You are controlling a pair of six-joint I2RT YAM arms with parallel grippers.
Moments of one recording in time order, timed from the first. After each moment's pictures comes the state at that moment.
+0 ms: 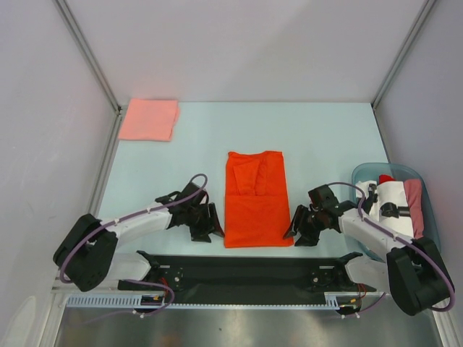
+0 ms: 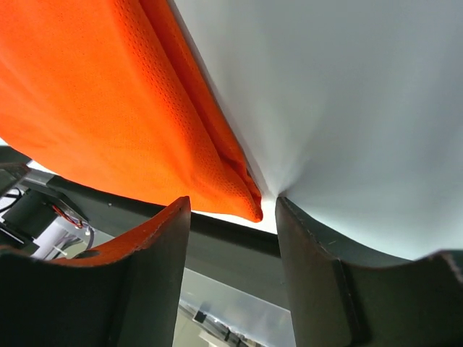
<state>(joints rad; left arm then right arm) -0.65 1.28 0.54 -0.43 0.31 -0.91 0.40 1.13 0.45 -0.55 -0.38 0.83</state>
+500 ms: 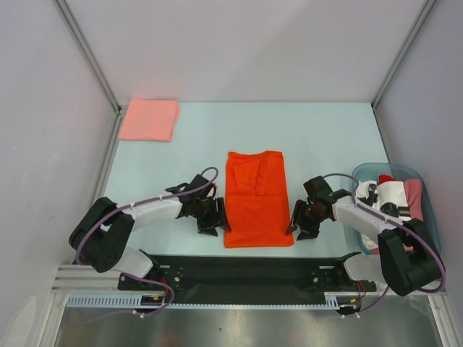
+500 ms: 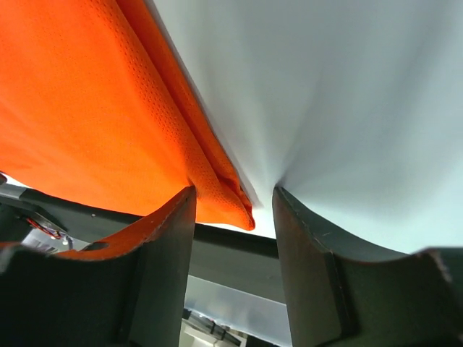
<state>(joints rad) -0.65 1.45 0.66 -0.39 0.35 -0.81 0.39 1.27 0.57 -0.61 -0.30 0.76</state>
